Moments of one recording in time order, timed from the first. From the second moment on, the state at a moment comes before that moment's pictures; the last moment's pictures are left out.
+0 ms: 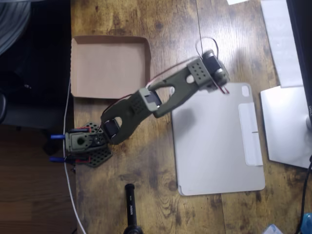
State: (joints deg) arm -14.6 71.7 30.7 101.8 4.4
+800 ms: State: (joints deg) arm -35.2 112.3 76.7 96.8 9.6
